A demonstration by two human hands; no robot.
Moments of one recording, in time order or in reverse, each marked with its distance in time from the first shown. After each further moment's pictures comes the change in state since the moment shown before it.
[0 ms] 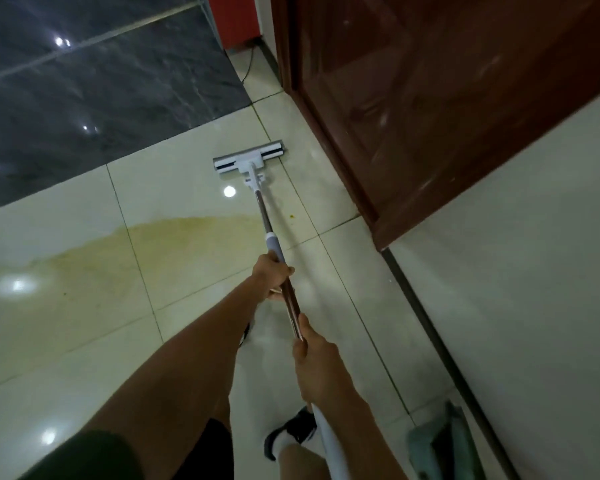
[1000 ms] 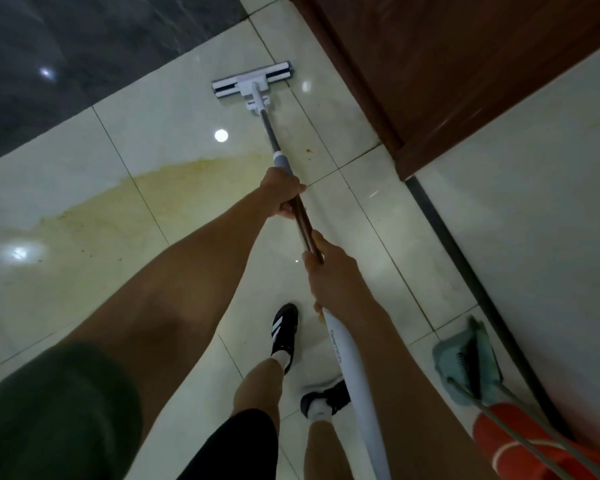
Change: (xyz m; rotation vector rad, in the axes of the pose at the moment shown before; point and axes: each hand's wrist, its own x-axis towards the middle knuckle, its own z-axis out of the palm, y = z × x) left_hand 0.027 -0.006 -0.085 0.076 -0.031 0.053; right_hand 0.011 -0.075 0.076 0.095 0.046 0.080
